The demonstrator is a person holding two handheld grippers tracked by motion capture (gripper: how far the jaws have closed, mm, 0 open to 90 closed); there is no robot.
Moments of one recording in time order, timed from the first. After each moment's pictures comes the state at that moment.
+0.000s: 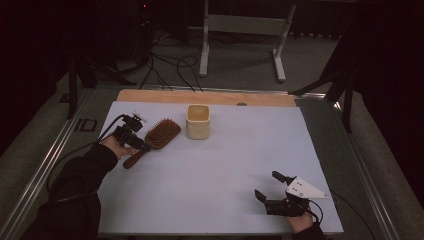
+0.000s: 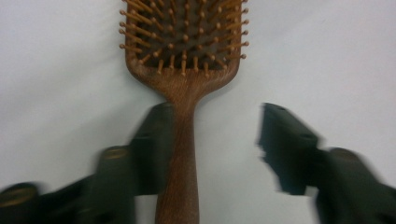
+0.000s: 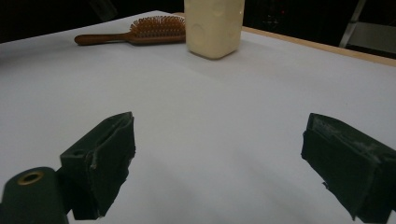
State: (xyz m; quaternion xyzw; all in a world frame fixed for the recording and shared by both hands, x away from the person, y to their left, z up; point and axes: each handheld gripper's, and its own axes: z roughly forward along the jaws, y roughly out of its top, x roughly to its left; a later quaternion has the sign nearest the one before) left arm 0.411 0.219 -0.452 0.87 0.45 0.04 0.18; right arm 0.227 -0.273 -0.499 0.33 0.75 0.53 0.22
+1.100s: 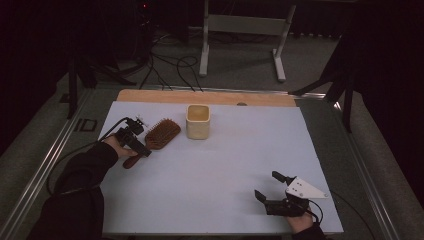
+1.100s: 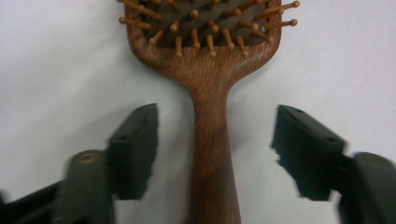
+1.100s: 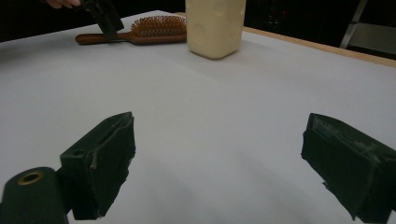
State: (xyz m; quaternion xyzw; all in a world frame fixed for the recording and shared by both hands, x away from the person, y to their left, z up) left arm 0.429 0.229 -0.481 0.90 0.41 0.01 0.15; right arm 0.226 -0.273 -0.498 0.33 0.75 0.53 0.22
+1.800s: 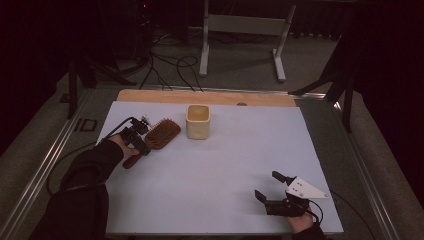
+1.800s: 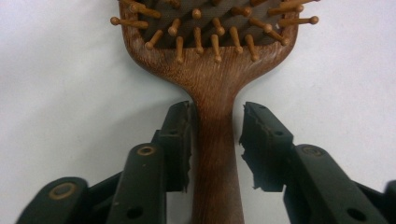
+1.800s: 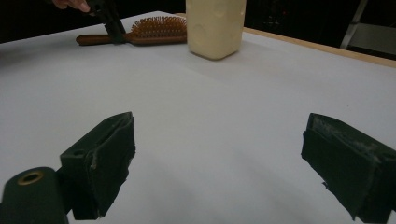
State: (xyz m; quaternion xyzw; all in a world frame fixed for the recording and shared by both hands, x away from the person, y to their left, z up) left arm 0.438 0.216 -0.486 0.90 0.42 0.01 0.10; right arm 0.226 -0.273 -0.498 0.33 0.75 0.53 0.22
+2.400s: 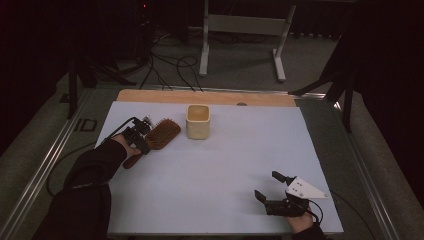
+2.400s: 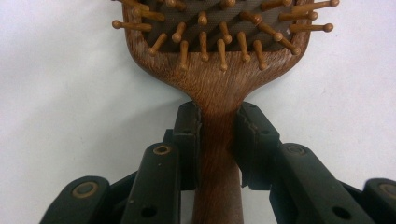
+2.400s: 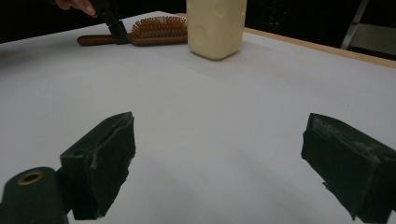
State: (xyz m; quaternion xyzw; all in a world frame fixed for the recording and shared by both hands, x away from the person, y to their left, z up) left arm 0.440 0.208 -0.489 0.90 0.43 0.02 0.08; right arm 0.226 -0.273 -0.498 0.33 0.75 0.53 0.22
